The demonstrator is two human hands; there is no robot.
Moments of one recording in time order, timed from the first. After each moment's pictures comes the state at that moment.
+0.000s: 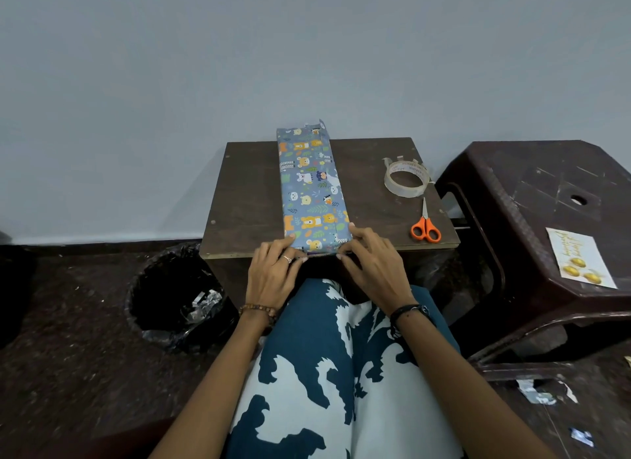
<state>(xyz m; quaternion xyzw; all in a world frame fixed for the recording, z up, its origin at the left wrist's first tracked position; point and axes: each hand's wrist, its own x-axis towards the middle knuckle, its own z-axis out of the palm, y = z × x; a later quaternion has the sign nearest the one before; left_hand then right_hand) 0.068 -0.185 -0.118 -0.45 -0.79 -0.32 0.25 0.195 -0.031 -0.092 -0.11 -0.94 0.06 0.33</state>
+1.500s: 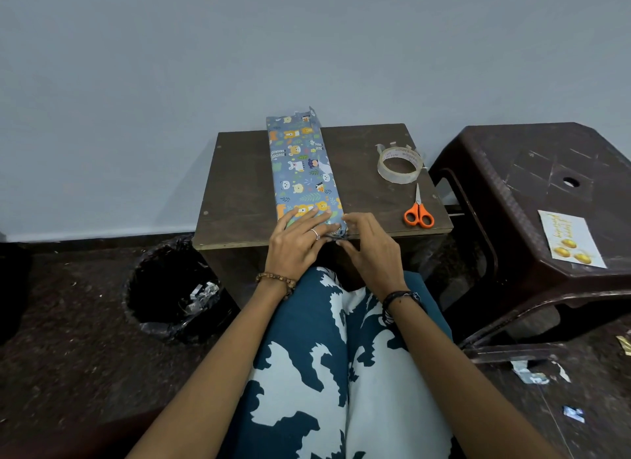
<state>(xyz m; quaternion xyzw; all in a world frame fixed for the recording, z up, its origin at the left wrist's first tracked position) 0.075 -0.144 -0.097 -0.55 -0.74 -0.30 0.23 0.199 -0.036 -0.088 -0.19 -0.91 0.18 0.33</state>
